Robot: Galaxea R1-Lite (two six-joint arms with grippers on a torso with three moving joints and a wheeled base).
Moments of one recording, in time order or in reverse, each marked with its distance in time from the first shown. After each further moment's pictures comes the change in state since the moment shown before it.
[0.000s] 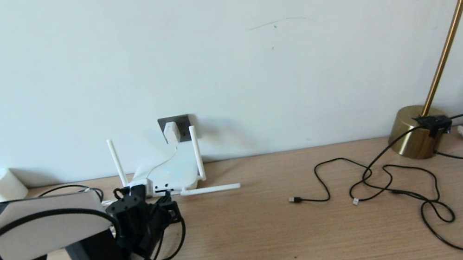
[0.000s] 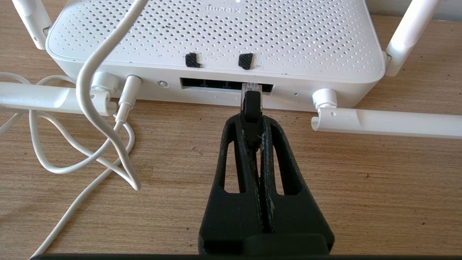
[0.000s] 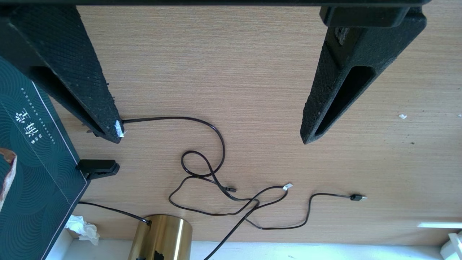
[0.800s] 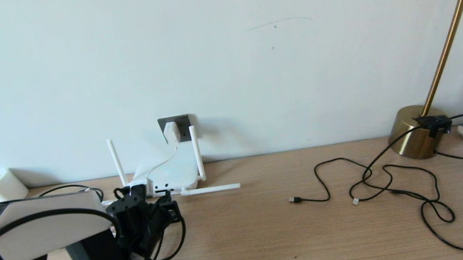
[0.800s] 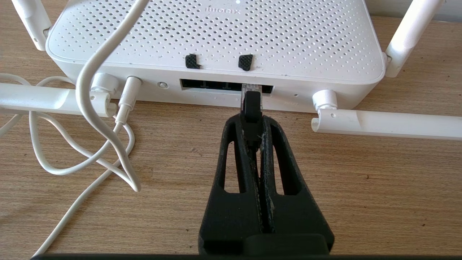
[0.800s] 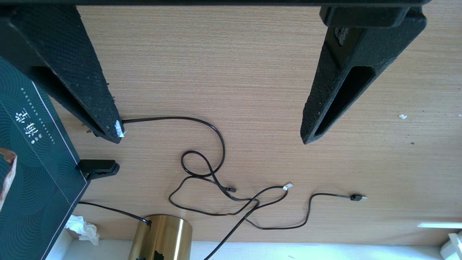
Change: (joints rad) left arm 0.000 0.001 -0.003 0.000 0.000 0.000; right arm 0.000 0.000 0.000 0.000 0.000 0.000
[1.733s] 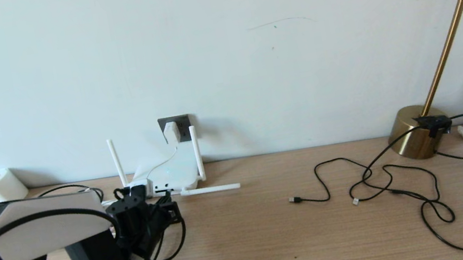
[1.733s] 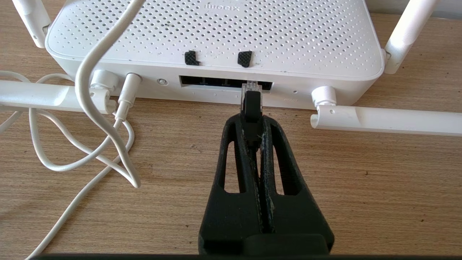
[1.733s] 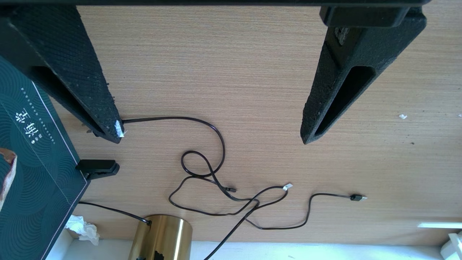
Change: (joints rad) left arm -0.001 -0.002 0.009 -0.001 0.000 0.000; right arm 0.000 0.000 0.000 0.000 0.000 0.000
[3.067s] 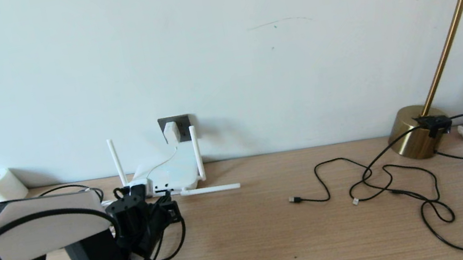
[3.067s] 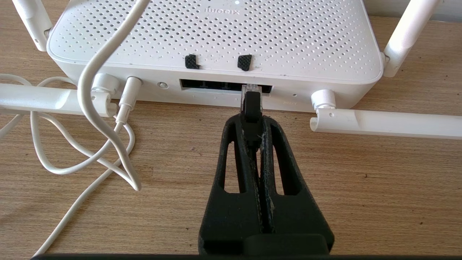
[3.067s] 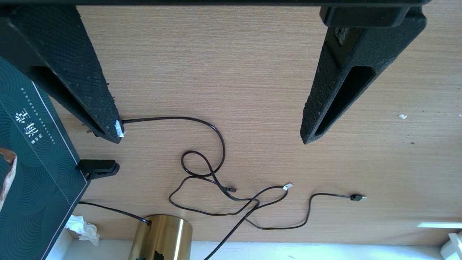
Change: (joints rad) left arm 0.000 -0.004 -0.004 0.001 0.000 0.001; right arm 0.000 0.000 0.000 0.000 0.000 0.000
